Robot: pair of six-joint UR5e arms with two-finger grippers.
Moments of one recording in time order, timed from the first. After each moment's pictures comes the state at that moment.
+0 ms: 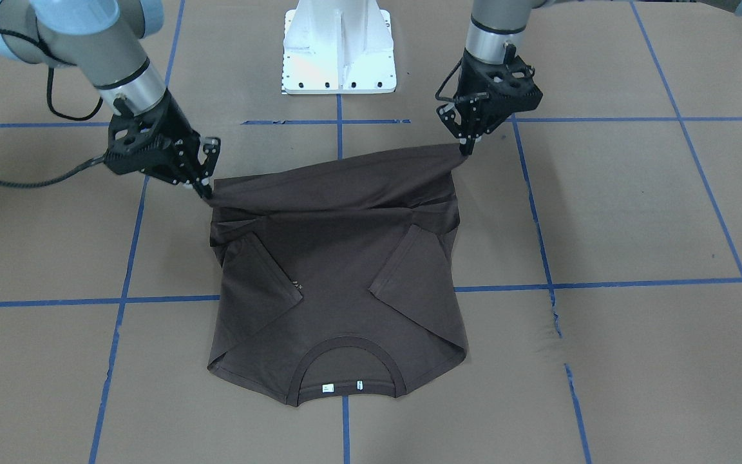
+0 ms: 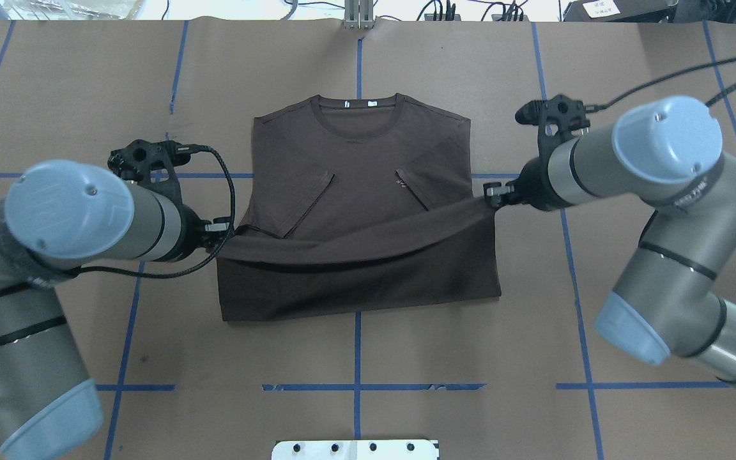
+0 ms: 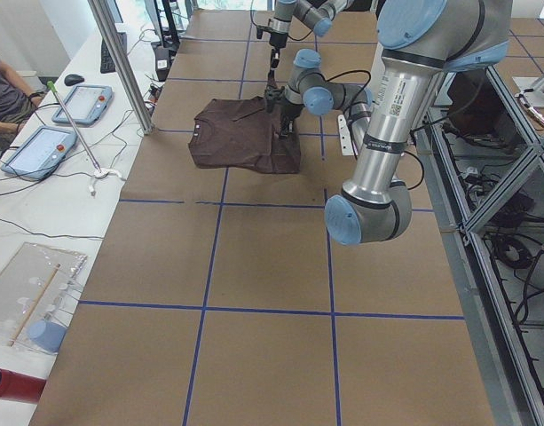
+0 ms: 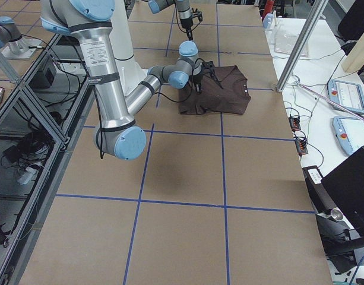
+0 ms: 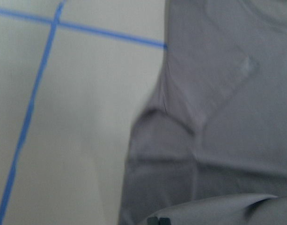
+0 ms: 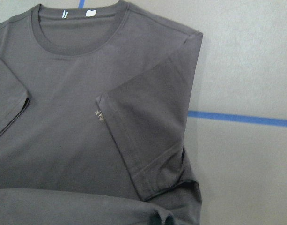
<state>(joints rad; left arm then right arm) -0.56 -1.97 -2.08 -1.50 -1.70 -1.38 0.73 -1.23 1.92 -1.30 1.92 1.02</state>
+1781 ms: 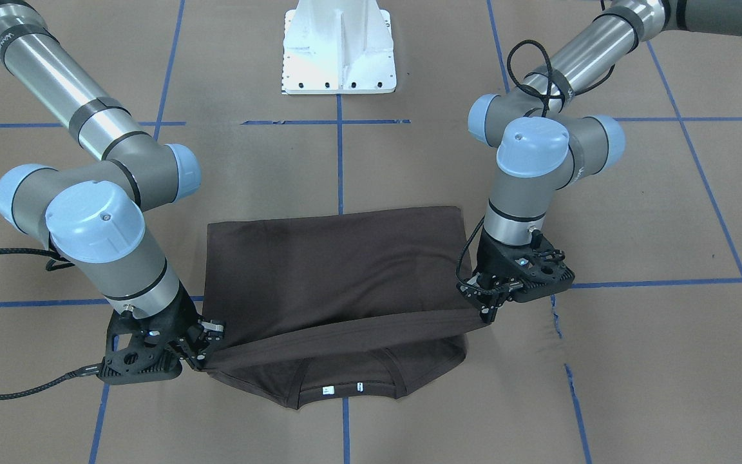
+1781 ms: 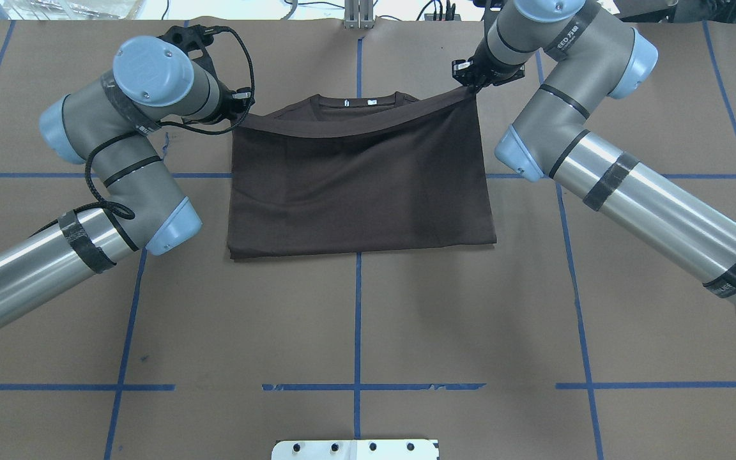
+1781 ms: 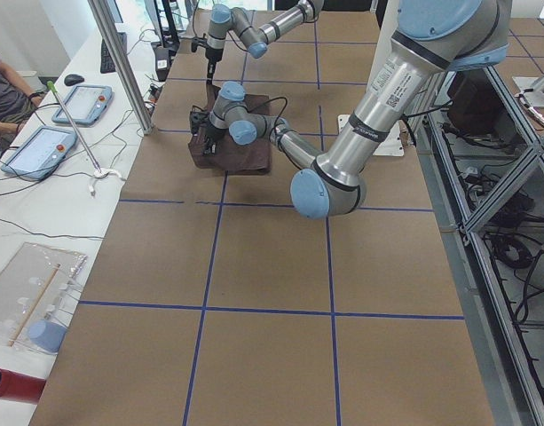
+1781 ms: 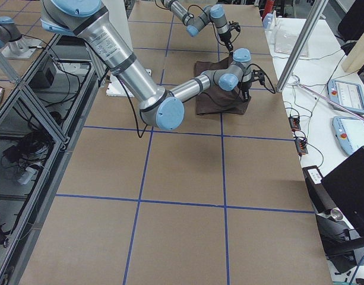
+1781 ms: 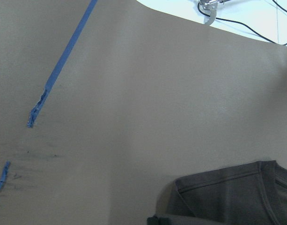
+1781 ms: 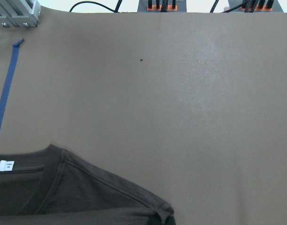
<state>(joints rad) -0.78 -2.24 -1.38 -1.98 -1.69 -1.34 0.90 -0.78 1.18 -1.16 1.94 0.93</state>
